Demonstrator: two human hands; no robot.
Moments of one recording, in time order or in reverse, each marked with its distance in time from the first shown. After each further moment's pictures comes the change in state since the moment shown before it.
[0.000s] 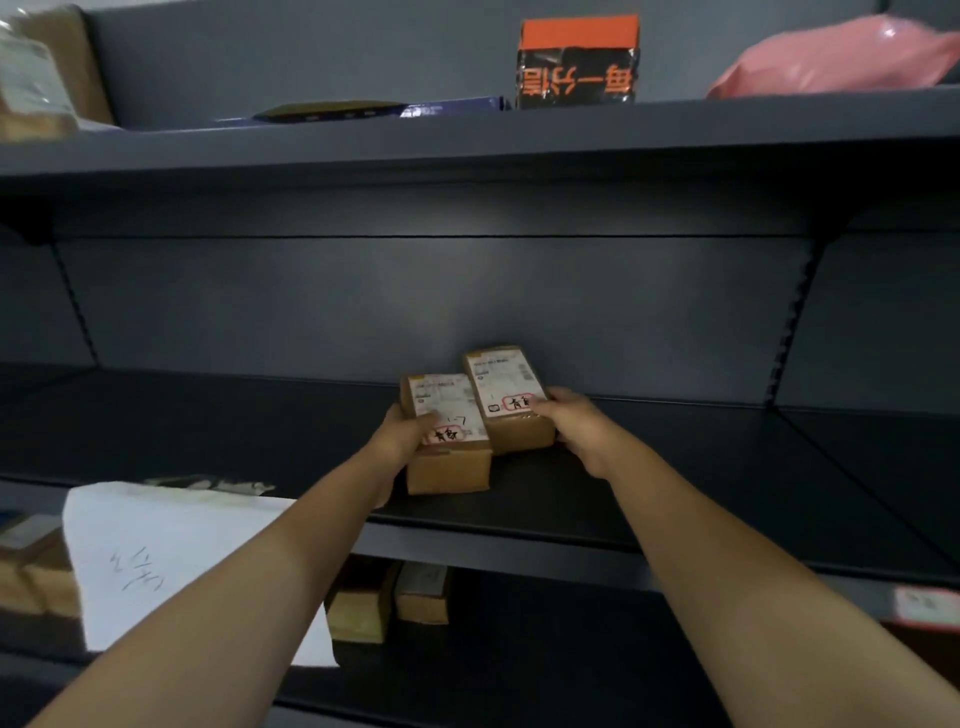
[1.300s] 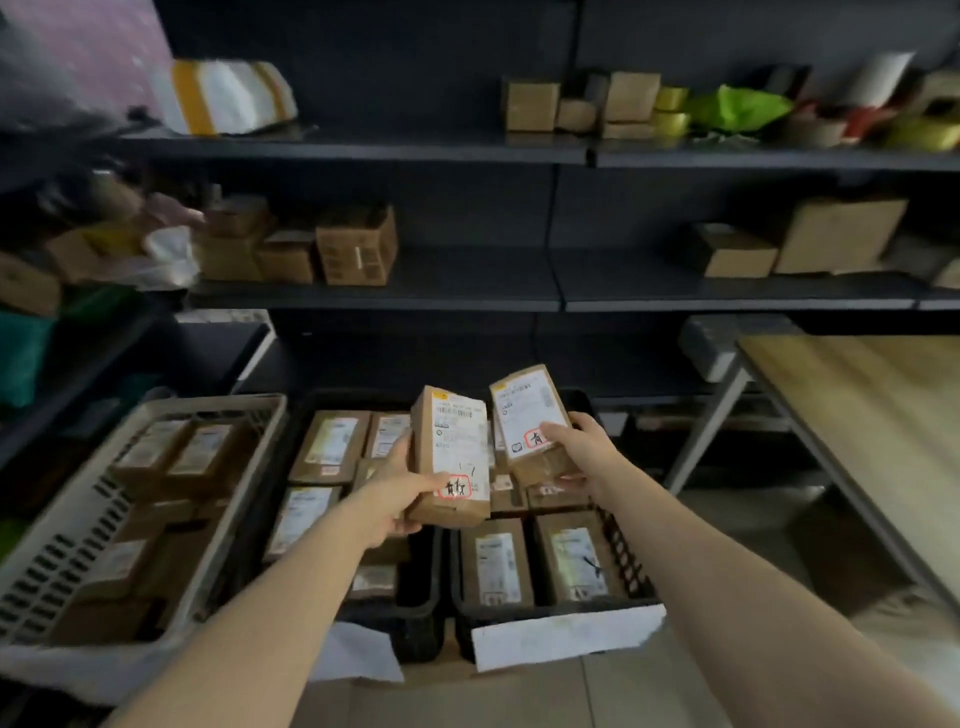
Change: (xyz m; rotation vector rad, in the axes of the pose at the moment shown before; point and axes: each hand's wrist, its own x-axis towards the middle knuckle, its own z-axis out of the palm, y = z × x) left_hand -0.747 -0.297 0.426 0.718 -1.810 -0.155; right_hand -0.957 0.402 -0.231 0.634 1.750 0.602
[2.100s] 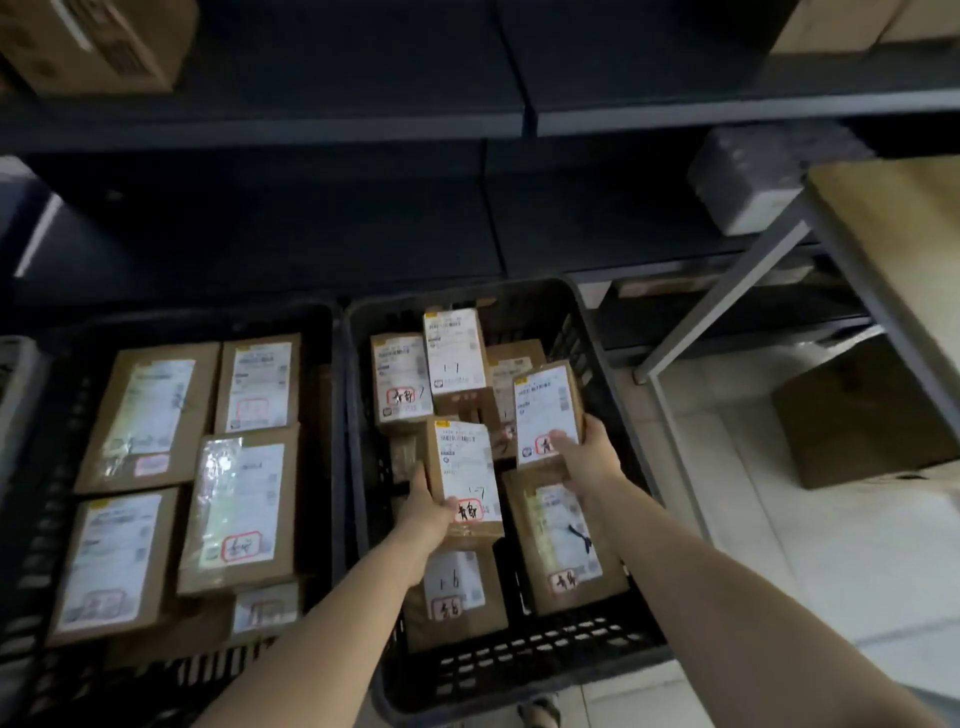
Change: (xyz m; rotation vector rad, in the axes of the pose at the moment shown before) left_hand 0.273 -0.112 0.128 0.109 -0.068 -0.354; right_hand 0.263 0.174 -0.037 -0.149 0.253 0.354
